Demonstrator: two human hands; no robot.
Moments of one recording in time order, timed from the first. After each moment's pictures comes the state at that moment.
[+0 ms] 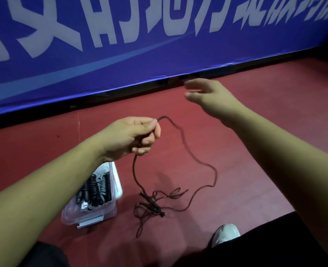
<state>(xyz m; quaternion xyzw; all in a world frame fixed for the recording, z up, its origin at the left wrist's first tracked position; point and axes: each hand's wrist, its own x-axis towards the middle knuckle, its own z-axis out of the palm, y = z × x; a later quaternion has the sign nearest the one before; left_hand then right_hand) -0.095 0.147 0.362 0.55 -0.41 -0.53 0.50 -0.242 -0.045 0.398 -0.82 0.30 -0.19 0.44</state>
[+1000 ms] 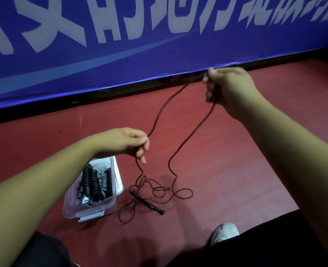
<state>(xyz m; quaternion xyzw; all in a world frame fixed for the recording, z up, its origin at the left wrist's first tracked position) -0.058 0.158 0.330 0.63 -0.46 -0.52 0.35 -0.244 -0.054 0.412 -0.67 0.30 -0.29 0.62</state>
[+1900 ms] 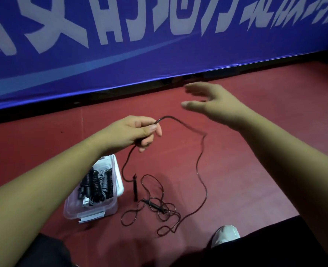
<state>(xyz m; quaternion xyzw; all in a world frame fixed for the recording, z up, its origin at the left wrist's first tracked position) -0.071 0.150 0.348 0.59 -0.52 -0.44 0.43 -0.245 -0.034 0.402 -0.87 0.25 -0.15 0.39</state>
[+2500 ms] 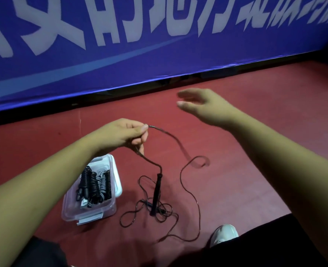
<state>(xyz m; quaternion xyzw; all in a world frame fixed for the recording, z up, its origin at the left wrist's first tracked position) -0.063 0.154 0.346 0.62 -0.47 -0.46 0.43 -0.242 -0.040 0.390 -0.90 0.24 -0.11 0.34</state>
